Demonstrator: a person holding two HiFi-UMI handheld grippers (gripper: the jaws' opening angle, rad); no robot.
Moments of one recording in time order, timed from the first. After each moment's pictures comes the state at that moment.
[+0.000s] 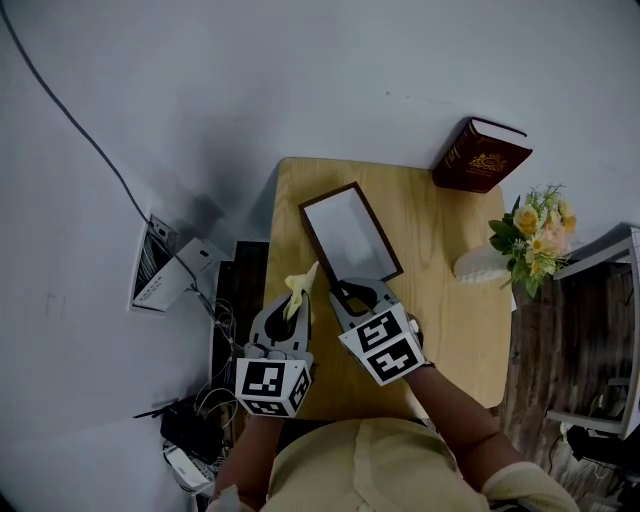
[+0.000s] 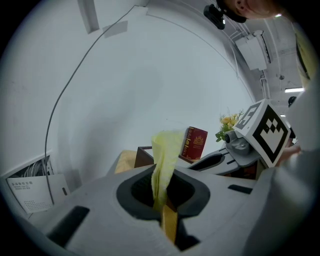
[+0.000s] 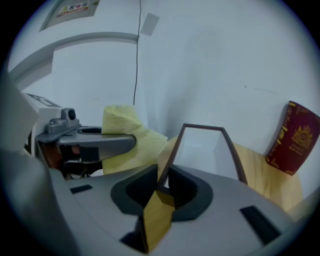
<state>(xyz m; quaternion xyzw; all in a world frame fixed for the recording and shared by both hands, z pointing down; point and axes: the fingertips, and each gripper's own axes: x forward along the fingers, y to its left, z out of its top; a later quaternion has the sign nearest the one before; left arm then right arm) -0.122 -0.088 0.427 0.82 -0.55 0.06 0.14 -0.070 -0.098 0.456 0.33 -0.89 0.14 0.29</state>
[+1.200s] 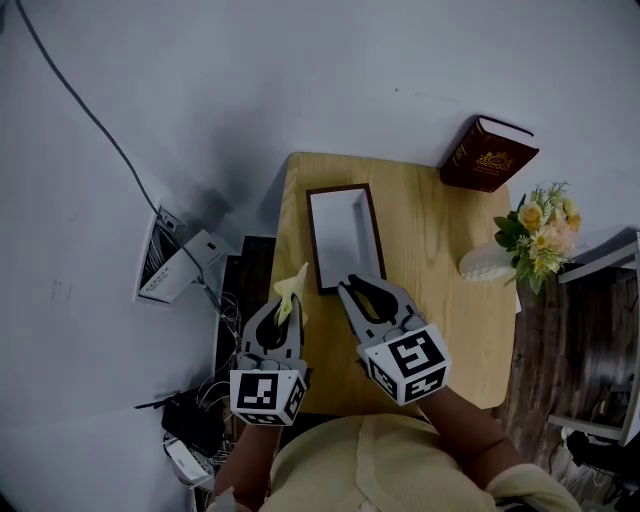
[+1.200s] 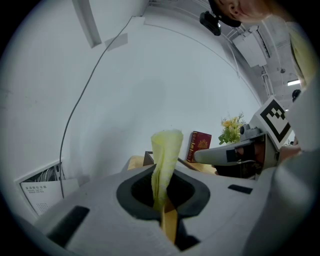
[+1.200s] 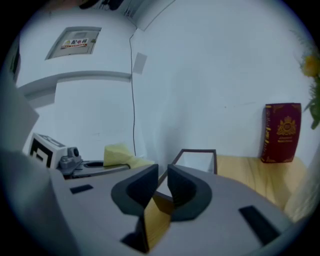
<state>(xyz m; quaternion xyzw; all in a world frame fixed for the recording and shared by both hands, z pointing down) -0.145 -0.063 0.408 0.80 -0.59 0.05 0.11 -0.056 -0.086 0.392 0.38 -0.91 0.14 0.11</state>
